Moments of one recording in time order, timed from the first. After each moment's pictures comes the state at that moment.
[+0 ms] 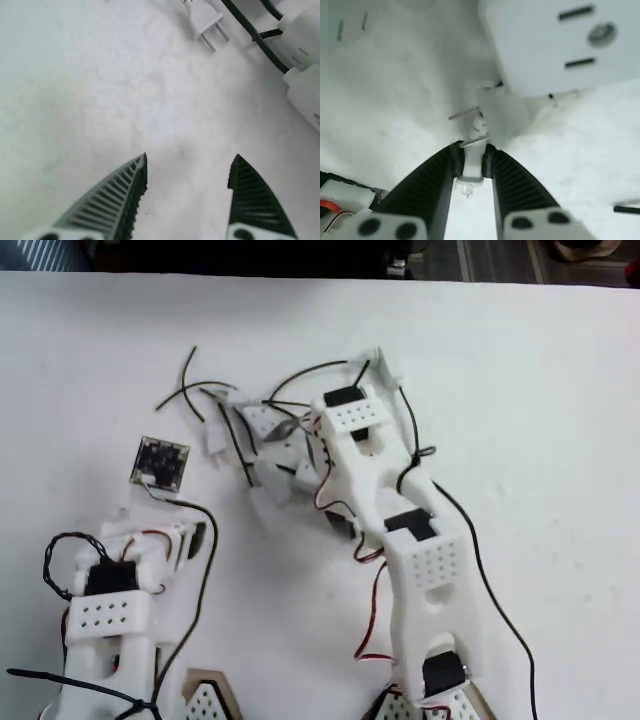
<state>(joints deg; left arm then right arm) -13.2 -56.8 78.8 42.7 -19.9 -22.7 36.8 -16.4 97.7 42.8</state>
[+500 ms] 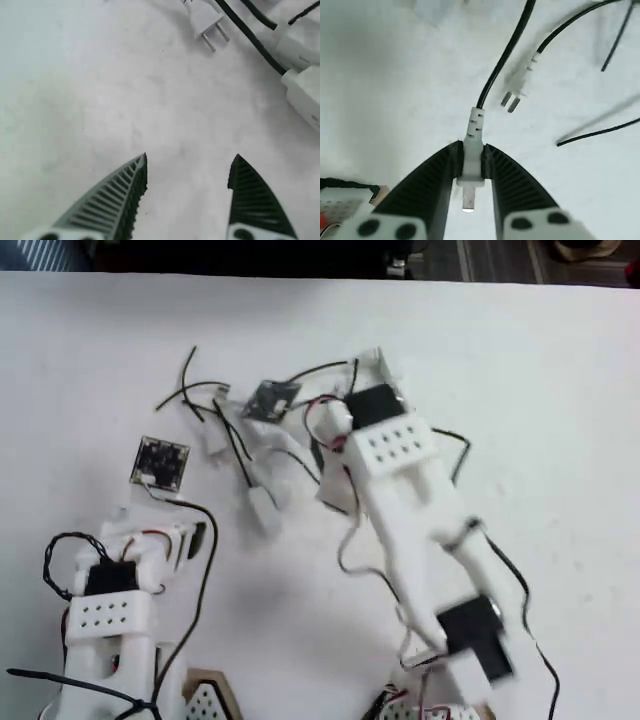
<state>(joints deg) -13.2 -56.8 78.8 42.7 -19.9 -25.8 -5.3 -2.4 97.8 42.8</state>
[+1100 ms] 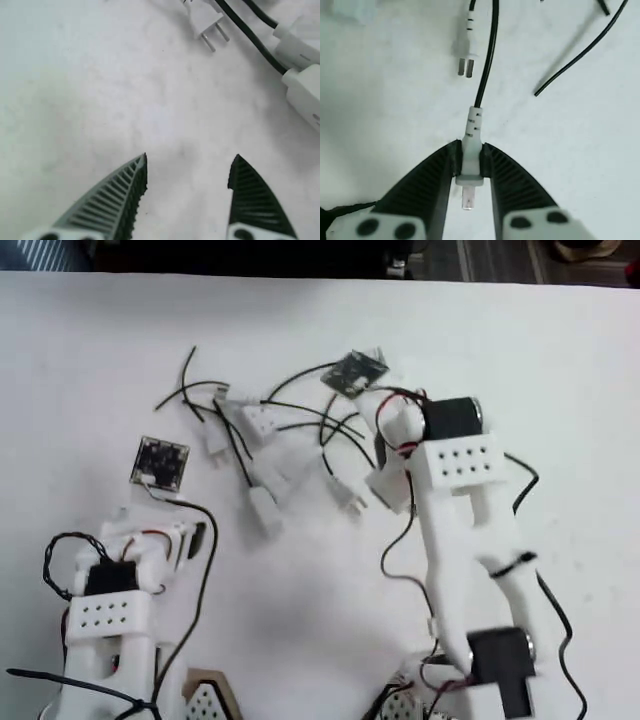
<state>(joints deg) -13.2 -56.8 78.8 42.7 -19.9 -12.0 -10.7 9.4 91.5 33.5</state>
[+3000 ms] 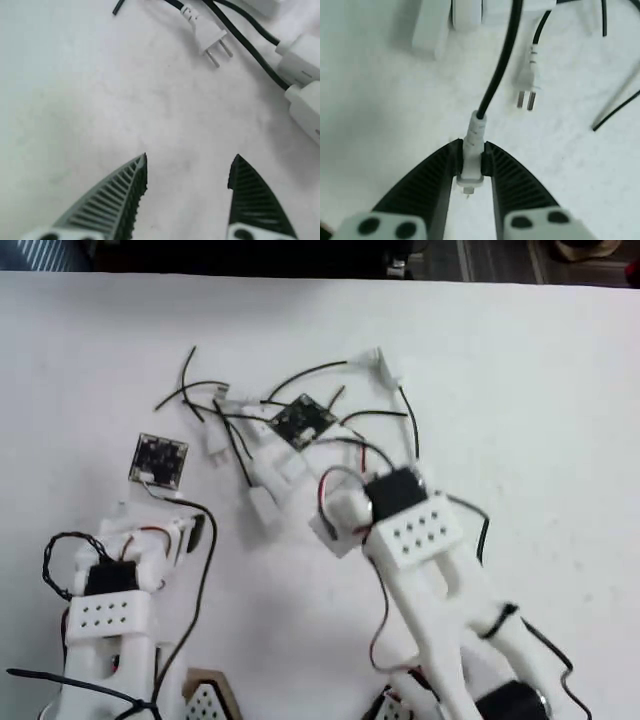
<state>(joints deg) -13.2 -56.8 78.8 38.5 -19.9 -31.8 -30.4 32.8 75.1 16.1</state>
